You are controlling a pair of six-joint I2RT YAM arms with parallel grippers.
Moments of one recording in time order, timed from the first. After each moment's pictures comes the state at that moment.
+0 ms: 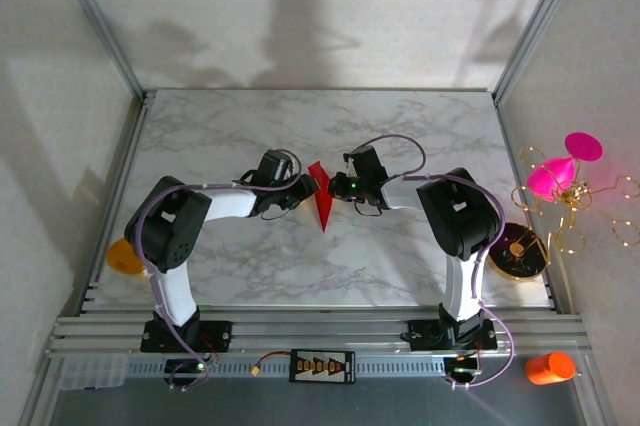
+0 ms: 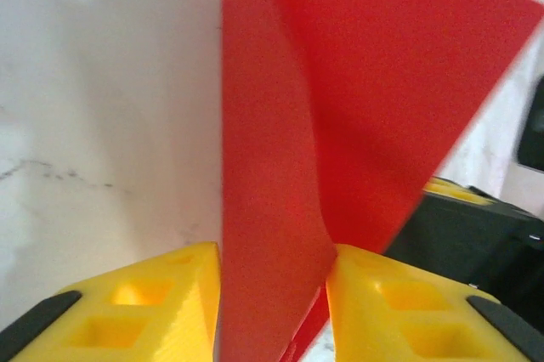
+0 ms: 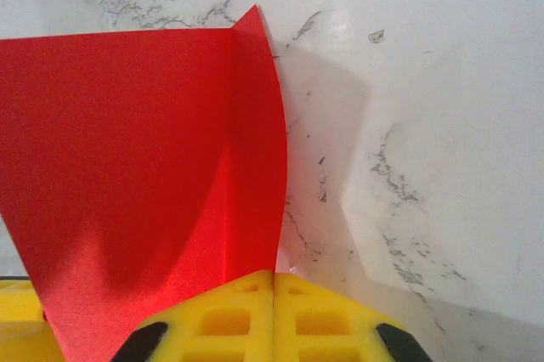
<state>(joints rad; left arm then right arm) -0.50 1.87 0.96 0.13 0.32 -1.05 0.54 1.96 1.03 0.13 -0.34 0.66</state>
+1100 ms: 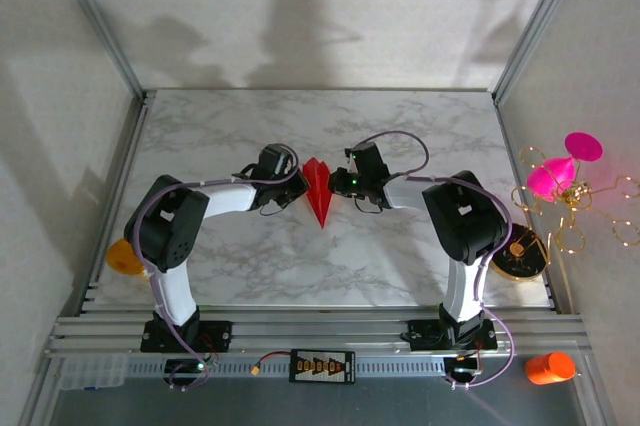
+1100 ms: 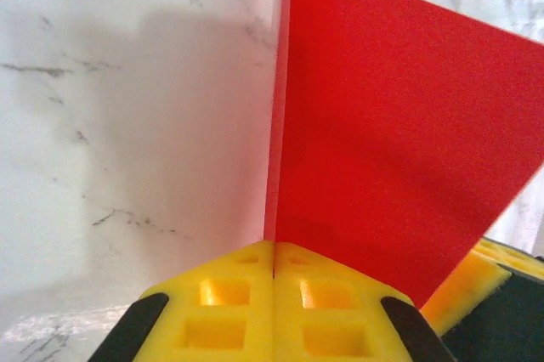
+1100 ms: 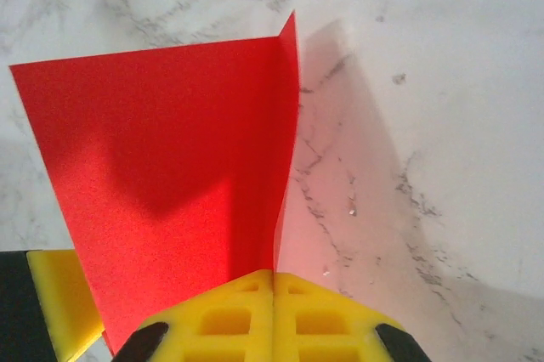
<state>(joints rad) -0.48 1.85 1.01 0.04 0.22 -1.06 0.54 1.91 1.03 0.13 -0.32 0.68</state>
